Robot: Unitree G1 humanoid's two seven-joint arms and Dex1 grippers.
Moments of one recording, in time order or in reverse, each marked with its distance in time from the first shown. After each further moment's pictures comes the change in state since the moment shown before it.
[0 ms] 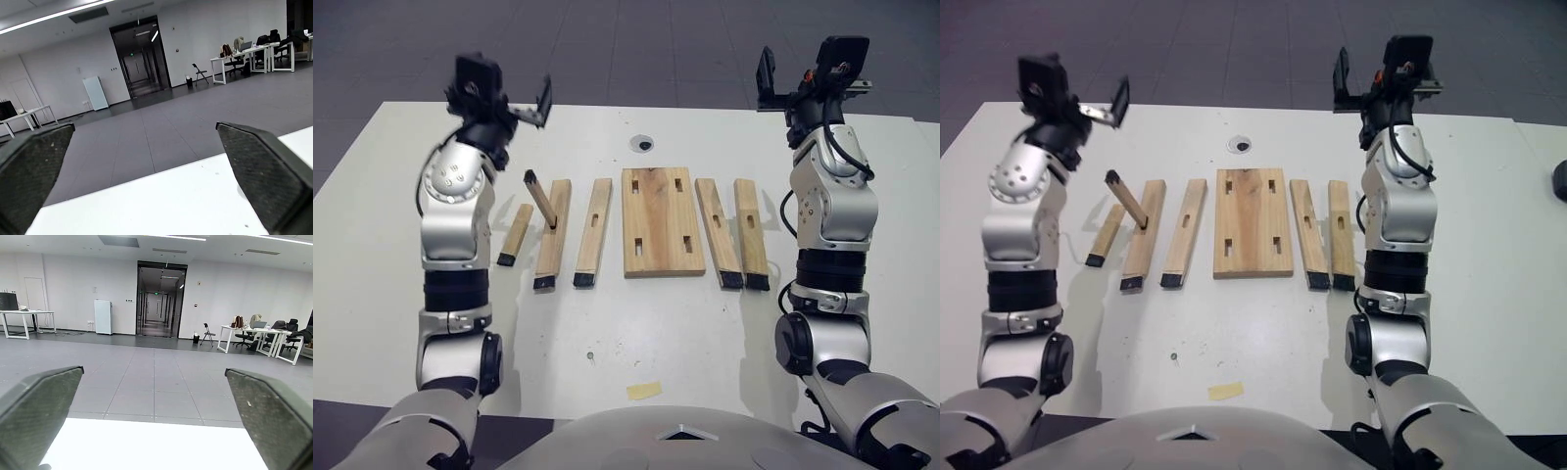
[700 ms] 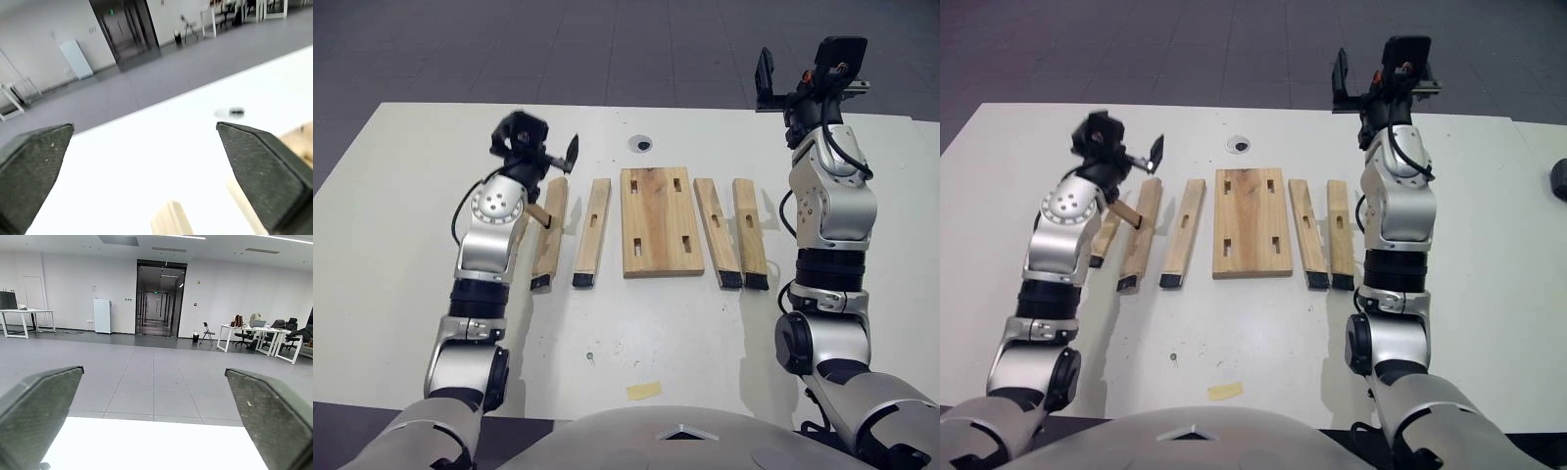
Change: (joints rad) left arm 0.199 -0.057 -0.152 0.166 0.109 -0.052 0.020; right arm -0.003 0.000 0.001 0.008 0.001 0.000 0.001
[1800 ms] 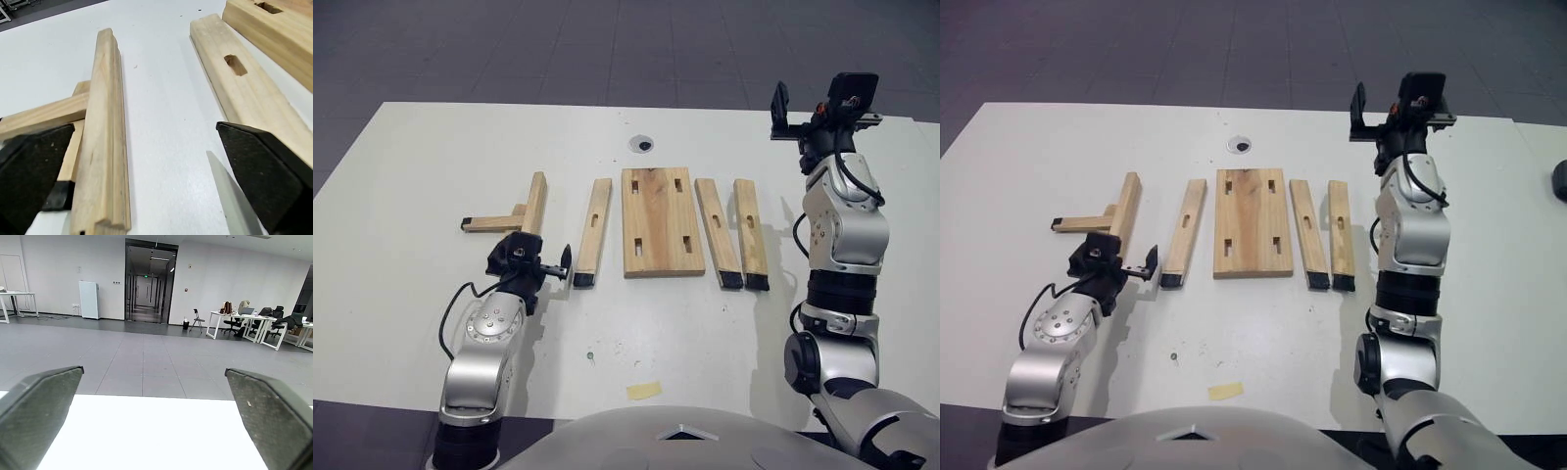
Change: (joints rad) left arm 0.631 -0.080 -0.027 -0.763 -0.010 0.502 0.120; right arm 0.126 -0.035 -0.034 -0.079 0.004 0.045 0.004
